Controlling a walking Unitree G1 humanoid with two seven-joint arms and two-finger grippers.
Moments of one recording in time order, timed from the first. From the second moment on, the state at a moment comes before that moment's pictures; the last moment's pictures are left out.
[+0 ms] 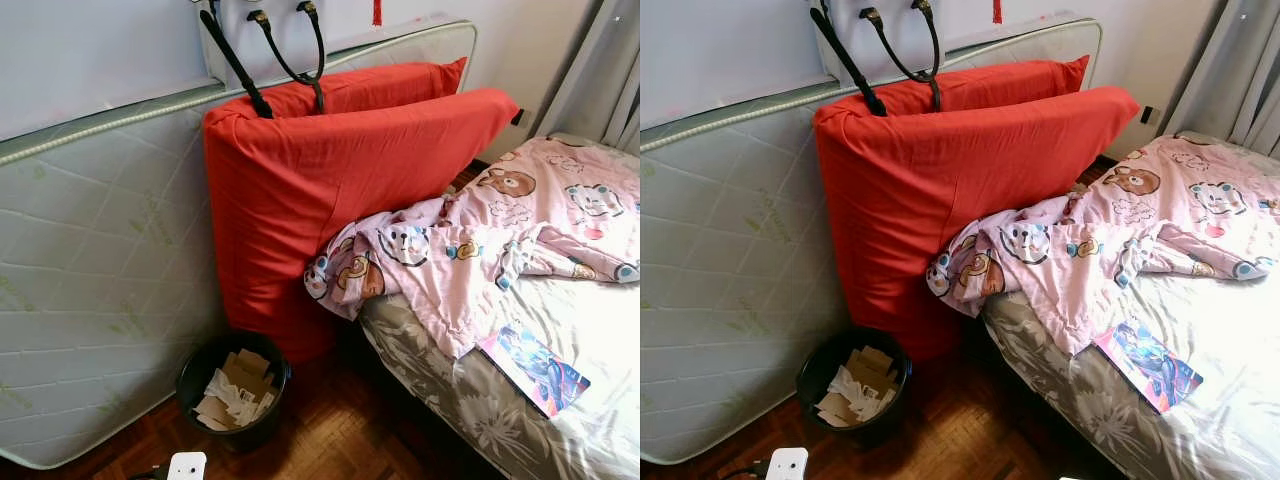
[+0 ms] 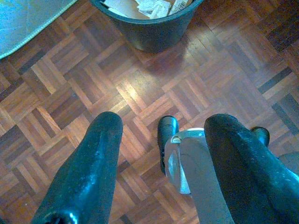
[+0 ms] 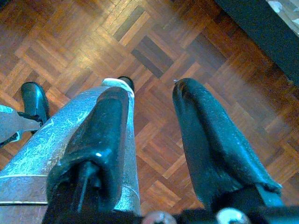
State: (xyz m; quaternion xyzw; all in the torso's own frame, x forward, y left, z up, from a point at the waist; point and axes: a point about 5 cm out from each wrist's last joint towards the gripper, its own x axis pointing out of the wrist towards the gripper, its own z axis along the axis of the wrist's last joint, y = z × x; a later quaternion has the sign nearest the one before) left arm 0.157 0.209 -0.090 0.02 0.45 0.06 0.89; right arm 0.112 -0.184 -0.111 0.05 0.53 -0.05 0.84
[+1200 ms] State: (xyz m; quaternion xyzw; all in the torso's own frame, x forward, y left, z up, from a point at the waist) left arm 0.192 0.194 -0.078 0.00 0.43 0.00 0.90; right arm 0.189 -0.212 -0.077 0.10 0.43 -0.09 0.89
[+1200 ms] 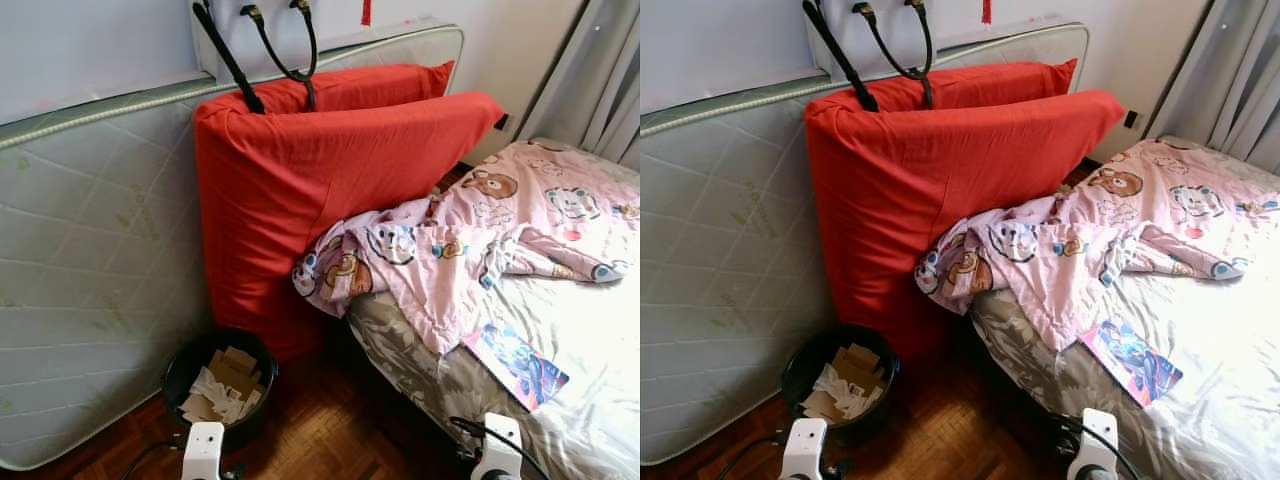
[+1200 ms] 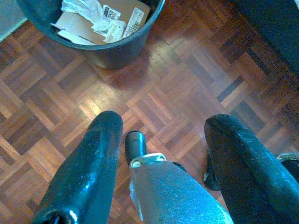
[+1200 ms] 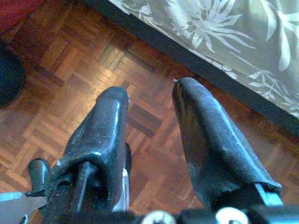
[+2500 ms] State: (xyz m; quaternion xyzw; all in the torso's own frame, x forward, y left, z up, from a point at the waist) left arm 0.191 0.202 -0.077 0.01 0.43 0.01 0.90; right arm 0.185 -0.208 -0.081 0.11 0.45 -0.11 0.88
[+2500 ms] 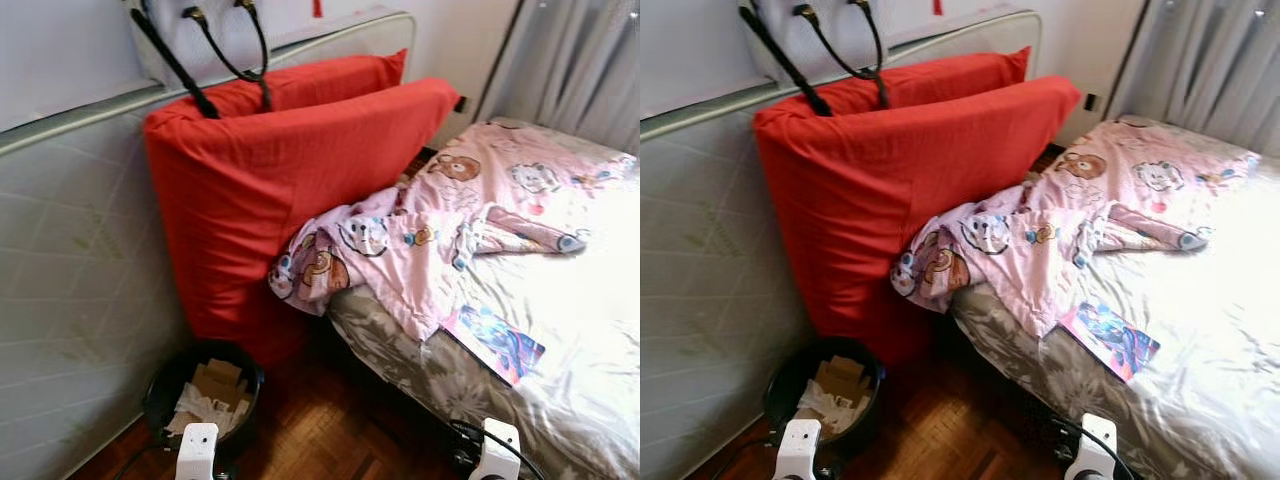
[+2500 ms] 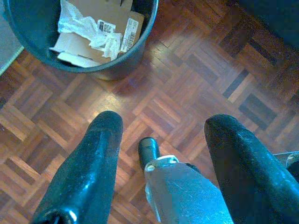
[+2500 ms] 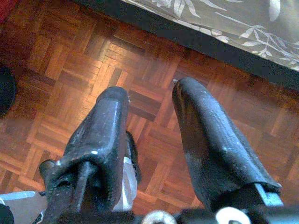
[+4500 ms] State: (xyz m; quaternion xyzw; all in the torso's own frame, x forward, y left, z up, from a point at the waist) left arm 0.189 0.204 -0.078 -0.01 0.44 0.03 0.90; right arm 0.185 -0.206 -0.080 0.12 0.44 -0.10 0.88
